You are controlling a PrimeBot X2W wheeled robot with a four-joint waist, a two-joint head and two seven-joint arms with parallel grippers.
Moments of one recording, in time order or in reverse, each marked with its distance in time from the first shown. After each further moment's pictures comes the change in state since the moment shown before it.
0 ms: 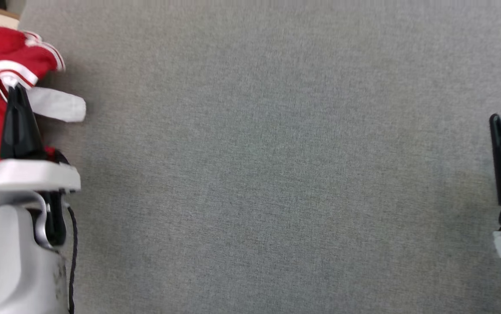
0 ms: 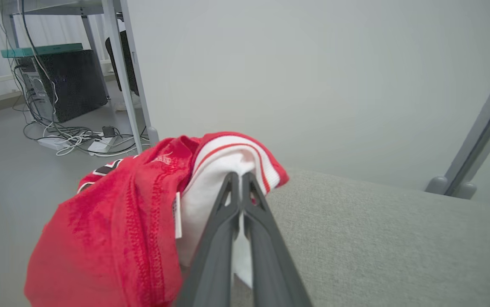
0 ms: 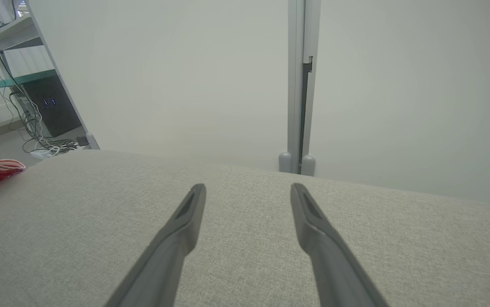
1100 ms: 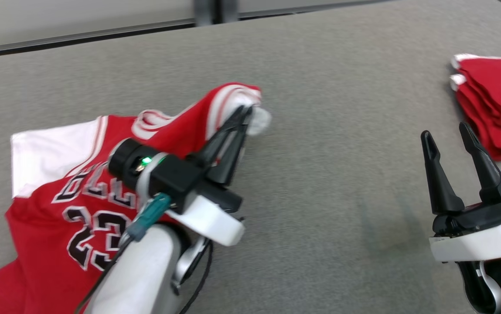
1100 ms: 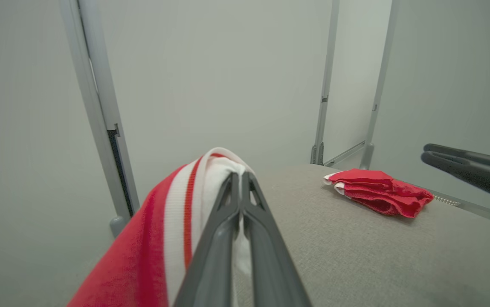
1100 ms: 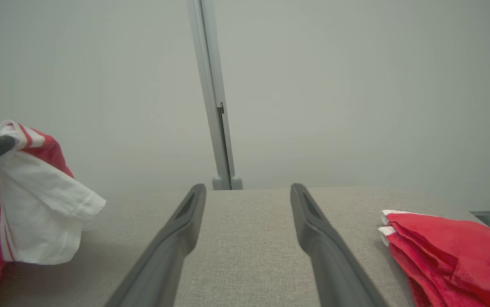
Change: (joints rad) left arm 0.159 -0.063 -0.582 -0.502 0.120 -0.024 0.207; right arm -0.049 0.125 0.169 0.179 0.017 0.000 -0.142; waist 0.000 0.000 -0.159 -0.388
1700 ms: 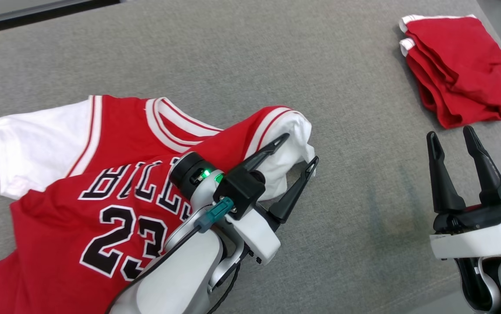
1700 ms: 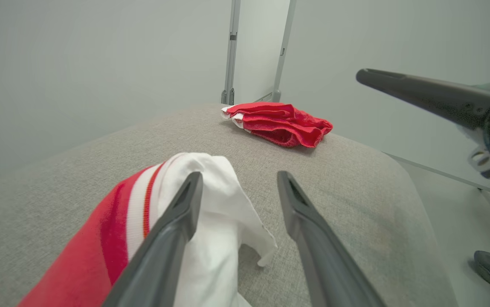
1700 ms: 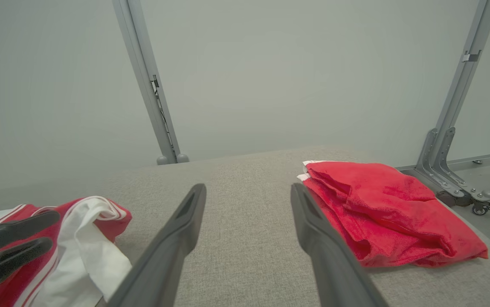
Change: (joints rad) left arm -0.155 -0.003 -0.293 0.326 -0.092 0.003 -0.065; right arm -0.023 0.005 0.002 0.106 0.043 0.000 -0.081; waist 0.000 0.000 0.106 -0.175
